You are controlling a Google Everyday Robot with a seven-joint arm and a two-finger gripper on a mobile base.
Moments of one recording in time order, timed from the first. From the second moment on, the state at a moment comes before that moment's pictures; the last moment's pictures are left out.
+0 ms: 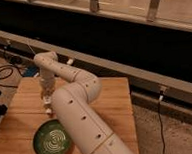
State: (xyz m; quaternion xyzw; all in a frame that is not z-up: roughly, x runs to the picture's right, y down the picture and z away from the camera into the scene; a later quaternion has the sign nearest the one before) arm -0.312 0.075 0.937 -0.46 0.17 0.53 0.69
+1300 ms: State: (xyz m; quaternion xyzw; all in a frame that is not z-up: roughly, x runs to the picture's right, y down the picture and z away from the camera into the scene) arm -0.250 -0.004 0.743 -0.46 -0.04 0.49 0.74
